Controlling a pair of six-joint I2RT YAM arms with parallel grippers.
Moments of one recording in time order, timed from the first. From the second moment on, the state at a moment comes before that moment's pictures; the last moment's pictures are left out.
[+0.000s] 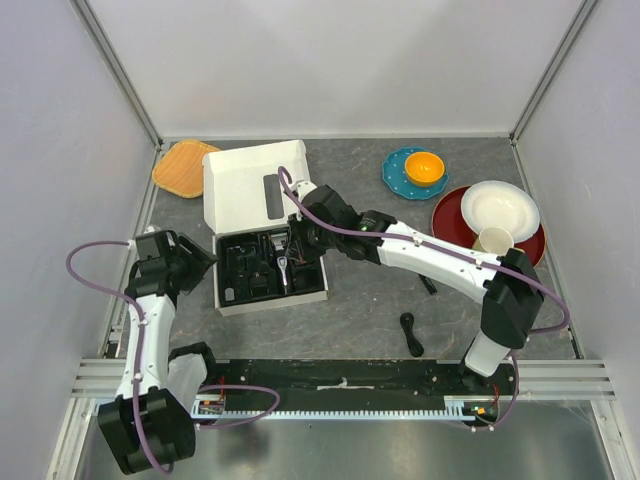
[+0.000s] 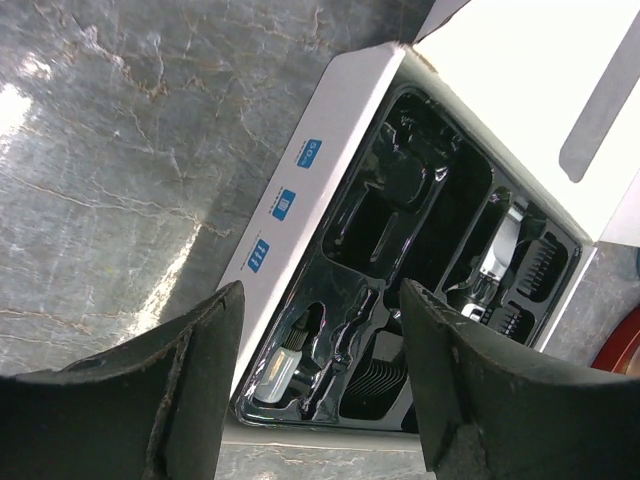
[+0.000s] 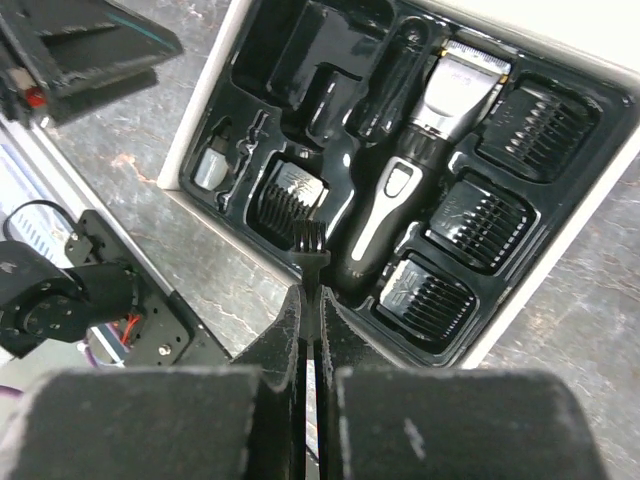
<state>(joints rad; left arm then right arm) 0.26 0.86 0.62 -0.58 0.16 -0.65 0.95 1.68 1.43 -0.41 -0.08 0.46</state>
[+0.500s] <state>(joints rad) 0.11 1.00 0.57 -0.42 0.19 -0.72 0.95 1.73 1.45 -0.35 -0.14 0.52</state>
